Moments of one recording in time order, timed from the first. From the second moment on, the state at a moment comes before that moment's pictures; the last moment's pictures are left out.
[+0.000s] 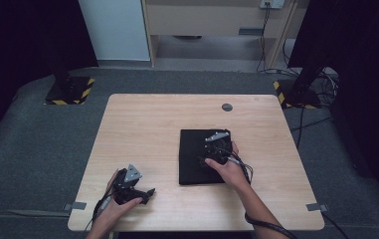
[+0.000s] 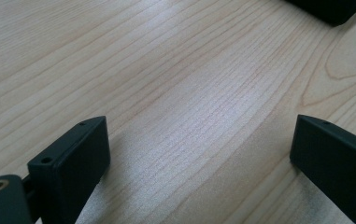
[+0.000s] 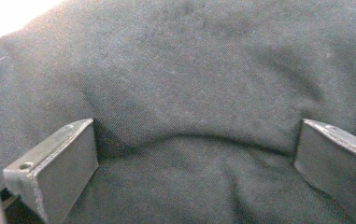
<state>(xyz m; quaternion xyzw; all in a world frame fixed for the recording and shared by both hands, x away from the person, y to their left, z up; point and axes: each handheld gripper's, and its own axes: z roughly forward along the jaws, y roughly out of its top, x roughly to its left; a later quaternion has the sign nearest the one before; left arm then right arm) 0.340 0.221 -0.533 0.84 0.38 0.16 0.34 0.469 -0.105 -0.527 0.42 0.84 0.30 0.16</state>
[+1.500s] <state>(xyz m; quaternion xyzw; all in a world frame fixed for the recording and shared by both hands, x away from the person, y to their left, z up) 0.320 0.207 -0.527 0.84 0.40 0.16 0.33 0.411 -0.233 -0.476 0.44 0.81 0.35 0.17</state>
